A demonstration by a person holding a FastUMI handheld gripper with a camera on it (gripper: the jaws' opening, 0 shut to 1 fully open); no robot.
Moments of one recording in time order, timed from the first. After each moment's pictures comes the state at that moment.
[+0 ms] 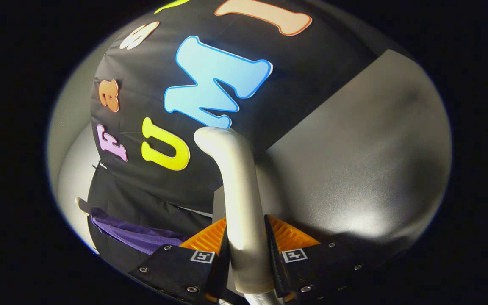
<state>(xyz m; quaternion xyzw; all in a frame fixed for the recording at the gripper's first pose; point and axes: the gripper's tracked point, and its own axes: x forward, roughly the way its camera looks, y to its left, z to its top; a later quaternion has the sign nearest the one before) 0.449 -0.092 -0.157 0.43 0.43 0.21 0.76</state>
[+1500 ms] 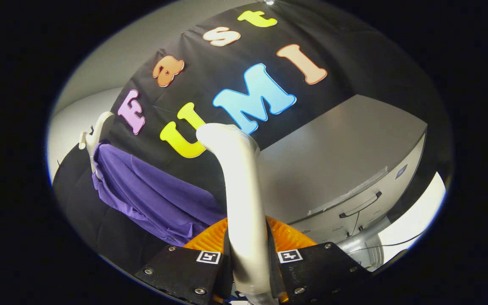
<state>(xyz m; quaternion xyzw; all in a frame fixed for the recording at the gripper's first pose) 0.190 0.008 -0.051 0.28 0.28 0.12 0.91</state>
